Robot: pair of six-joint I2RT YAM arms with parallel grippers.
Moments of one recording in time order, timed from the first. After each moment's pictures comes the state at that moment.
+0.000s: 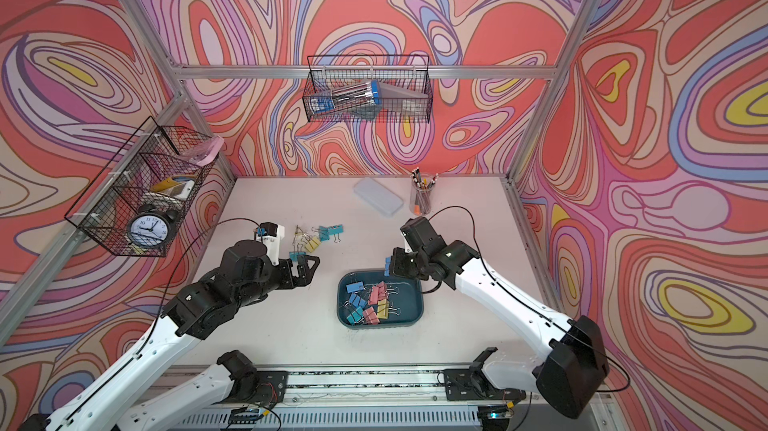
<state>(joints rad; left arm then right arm) -0.61 0.82 0.90 -0.70 -0.06 -0.60 0.64 1.27 1.02 -0.74 -0.18 0.72</state>
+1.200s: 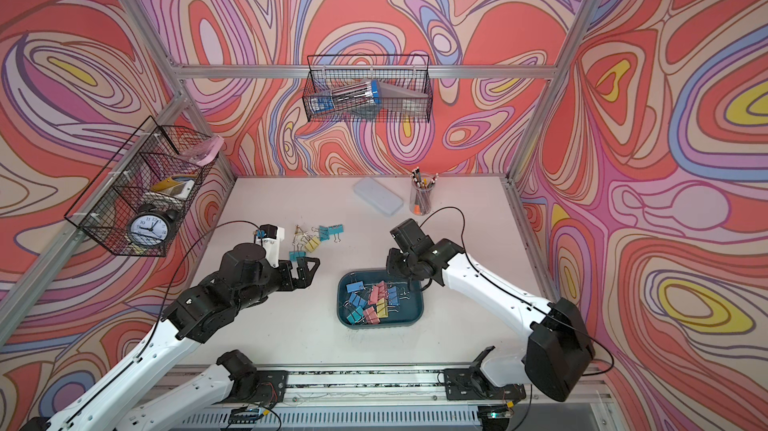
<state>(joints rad) -0.61 0.77 0.86 -0.68 -0.06 -0.59 0.68 1.37 1.11 -0.68 -0.04 0.79</state>
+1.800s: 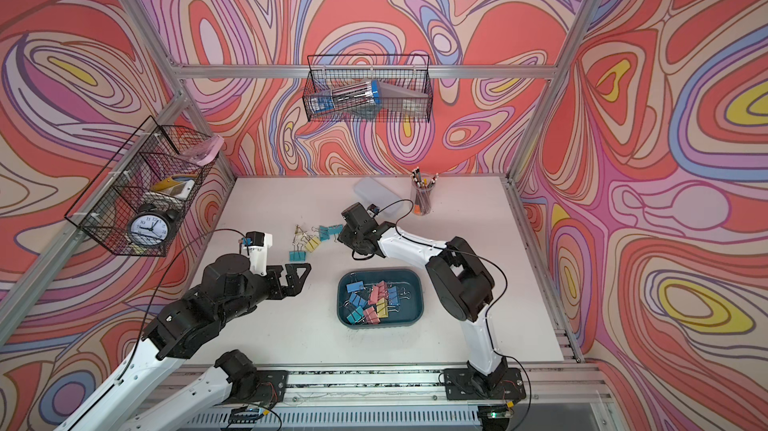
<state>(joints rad) -0.61 0.65 0.84 -0.75 -0.06 -0.60 0.74 2.08 1.54 -0.26 0.01 1.14</state>
